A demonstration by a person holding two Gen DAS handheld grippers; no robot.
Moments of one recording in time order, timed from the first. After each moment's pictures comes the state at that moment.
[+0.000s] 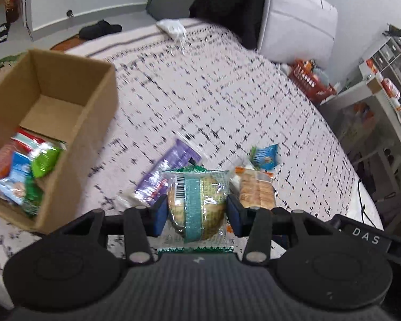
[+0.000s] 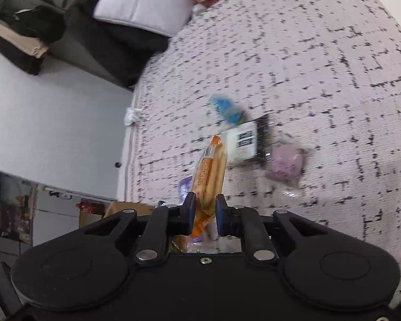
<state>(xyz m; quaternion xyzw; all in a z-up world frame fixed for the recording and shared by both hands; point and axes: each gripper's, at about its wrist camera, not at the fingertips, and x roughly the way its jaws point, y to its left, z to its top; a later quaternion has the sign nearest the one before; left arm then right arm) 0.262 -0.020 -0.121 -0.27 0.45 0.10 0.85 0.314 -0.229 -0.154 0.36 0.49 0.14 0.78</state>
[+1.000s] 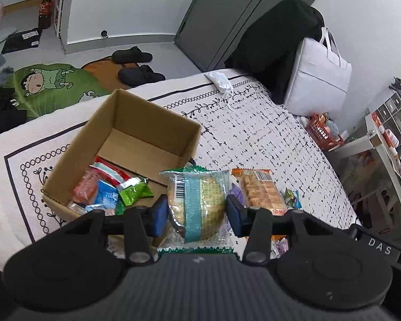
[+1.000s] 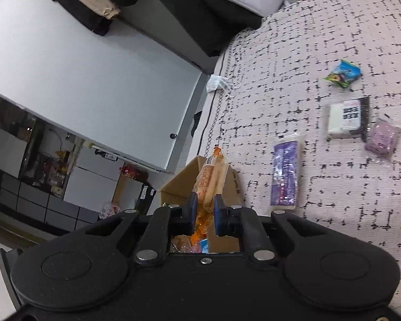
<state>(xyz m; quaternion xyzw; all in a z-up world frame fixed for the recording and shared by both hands) 0.187 0.076 -0.074 -0.30 0.39 0.14 0.86 0.276 -0.150 -0.104 0.32 0.45 0.27 0.78</state>
